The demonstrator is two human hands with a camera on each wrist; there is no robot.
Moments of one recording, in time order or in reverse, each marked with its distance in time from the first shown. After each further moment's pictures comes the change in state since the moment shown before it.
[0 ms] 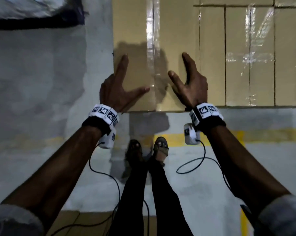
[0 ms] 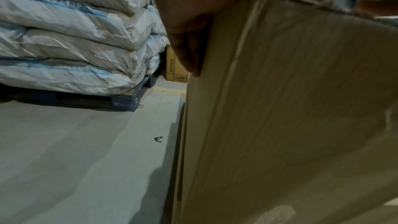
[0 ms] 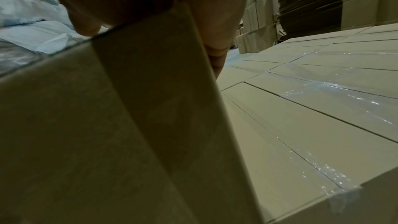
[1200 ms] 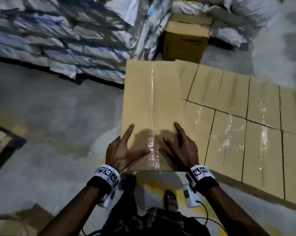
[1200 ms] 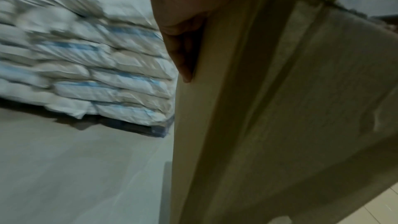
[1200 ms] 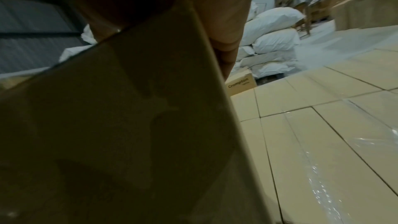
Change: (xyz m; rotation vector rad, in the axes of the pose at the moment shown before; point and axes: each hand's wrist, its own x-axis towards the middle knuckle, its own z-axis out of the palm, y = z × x) left_hand -0.272 0.183 -0.159 -0.039 0.202 -0.344; right_hand -0.147 -0.124 -0.229 -0.048 -0.344 -0.278
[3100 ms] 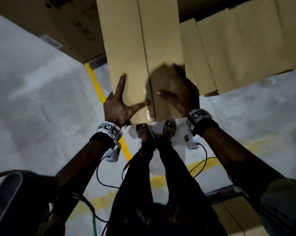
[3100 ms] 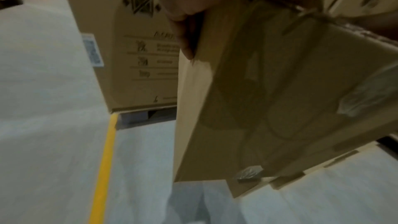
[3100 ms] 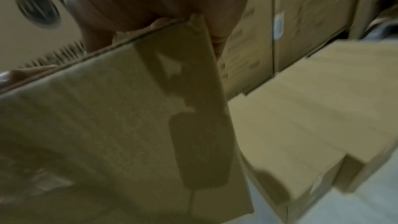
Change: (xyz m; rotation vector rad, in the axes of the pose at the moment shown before) left_hand -0.826 0.043 0.451 -0.676 1.208 -2.182; right_hand -0.705 0.154 0.318 -0.486 -1.753 -1.756
